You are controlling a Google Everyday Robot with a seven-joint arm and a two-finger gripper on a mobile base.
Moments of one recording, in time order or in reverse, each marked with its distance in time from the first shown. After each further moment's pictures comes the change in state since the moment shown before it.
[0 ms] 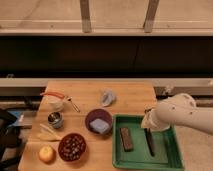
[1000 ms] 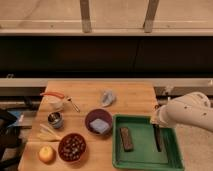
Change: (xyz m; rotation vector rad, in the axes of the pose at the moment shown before) arm -0.038 -0.019 -0.017 0.015 -0.087 0.055
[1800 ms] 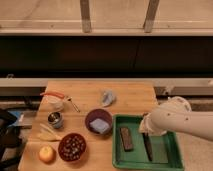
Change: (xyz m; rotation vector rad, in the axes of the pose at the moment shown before) arm 0.061 0.007 0.013 0.030 0.100 -0.018
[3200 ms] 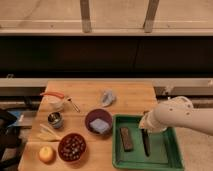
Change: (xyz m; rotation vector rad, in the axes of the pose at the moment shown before) arm -0.024 0.023 0.019 -0.072 0.000 0.043
